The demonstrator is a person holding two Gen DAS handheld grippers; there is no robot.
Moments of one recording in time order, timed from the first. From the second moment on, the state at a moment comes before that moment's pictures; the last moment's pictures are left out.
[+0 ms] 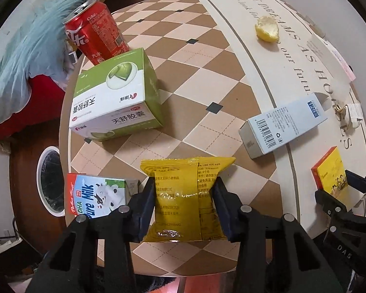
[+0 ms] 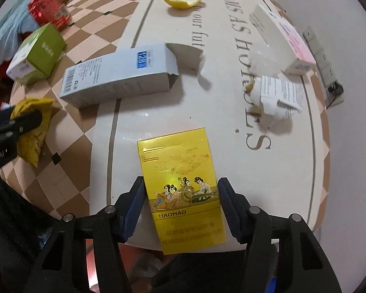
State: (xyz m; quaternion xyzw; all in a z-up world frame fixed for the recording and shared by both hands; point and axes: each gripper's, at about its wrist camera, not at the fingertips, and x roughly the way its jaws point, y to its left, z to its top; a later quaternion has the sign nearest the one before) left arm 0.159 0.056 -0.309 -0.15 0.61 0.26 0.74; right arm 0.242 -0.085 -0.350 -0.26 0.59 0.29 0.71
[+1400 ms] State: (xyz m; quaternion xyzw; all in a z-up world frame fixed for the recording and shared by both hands) left arm 0.023 0.132 -0.122 -0.19 0.40 0.35 0.82; right arm 0.167 -0.017 -0.163 -0.12 0.48 0.41 0.77
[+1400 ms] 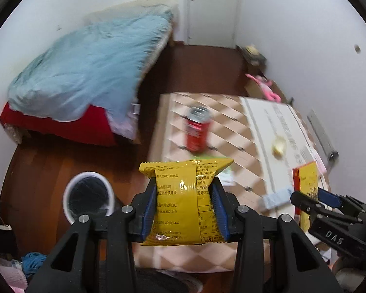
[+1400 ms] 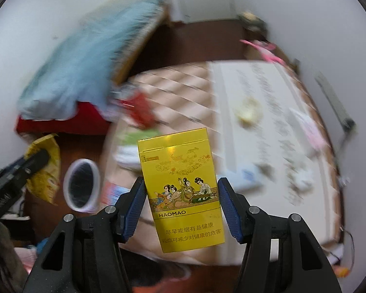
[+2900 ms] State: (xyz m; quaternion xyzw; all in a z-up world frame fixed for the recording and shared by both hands) left arm -0.265 0.432 -0.331 -0.41 0.45 0.52 0.59; right arm -0.077 0.409 -0.410 -0.32 0.56 0.52 0.56
